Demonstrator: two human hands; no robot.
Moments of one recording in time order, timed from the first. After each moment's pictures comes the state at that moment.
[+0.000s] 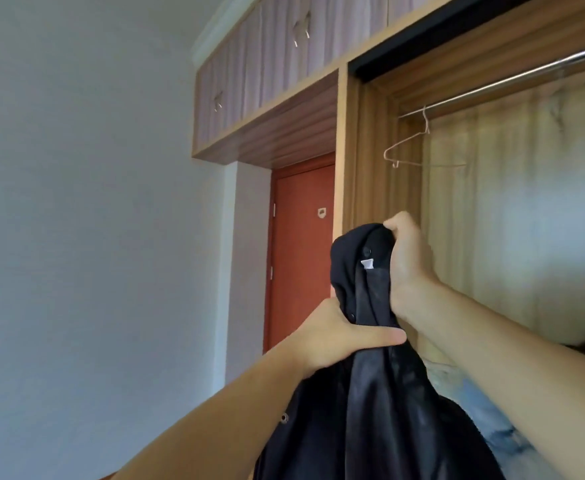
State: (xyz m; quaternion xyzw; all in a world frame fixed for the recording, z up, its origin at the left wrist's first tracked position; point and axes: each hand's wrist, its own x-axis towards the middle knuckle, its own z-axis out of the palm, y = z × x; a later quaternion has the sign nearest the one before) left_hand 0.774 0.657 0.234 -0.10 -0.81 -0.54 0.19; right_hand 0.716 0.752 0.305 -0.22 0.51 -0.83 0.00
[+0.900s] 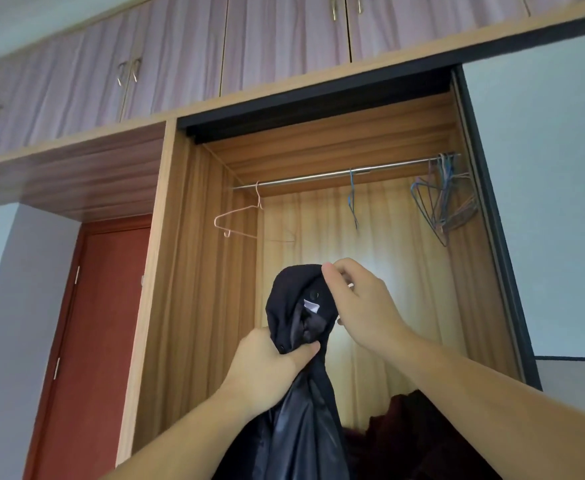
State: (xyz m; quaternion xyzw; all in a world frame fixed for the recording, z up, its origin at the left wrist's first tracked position) left_hand 0.552 0.751 0.306 -0.22 -0.78 -0.51 0.29; right_hand 0.543 0.908 0.362 -0.27 0.73 -0.45 -0.43
